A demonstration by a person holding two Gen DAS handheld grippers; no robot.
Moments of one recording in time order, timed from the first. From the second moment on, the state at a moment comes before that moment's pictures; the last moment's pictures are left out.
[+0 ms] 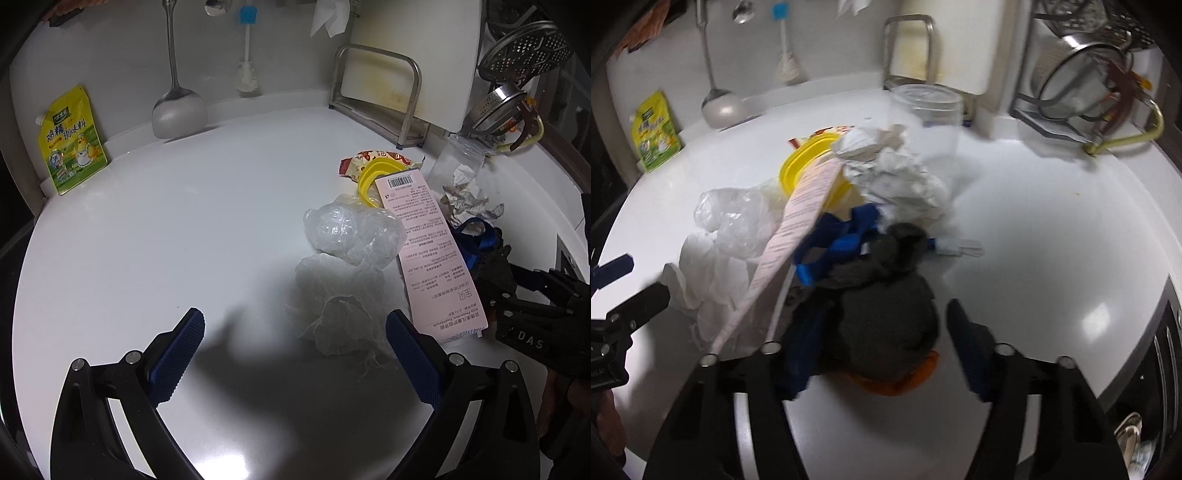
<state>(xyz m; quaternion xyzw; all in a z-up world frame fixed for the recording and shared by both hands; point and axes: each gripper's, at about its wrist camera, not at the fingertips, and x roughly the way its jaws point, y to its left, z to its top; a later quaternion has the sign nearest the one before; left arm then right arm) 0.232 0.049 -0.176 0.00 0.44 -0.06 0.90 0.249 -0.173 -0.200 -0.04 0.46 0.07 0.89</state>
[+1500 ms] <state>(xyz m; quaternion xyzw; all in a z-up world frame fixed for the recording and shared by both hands) 0.249 0.024 -0.194 0.02 0.45 -0.10 0.89 0.146 -0.235 -0.157 0.13 0.42 0.01 0.90</state>
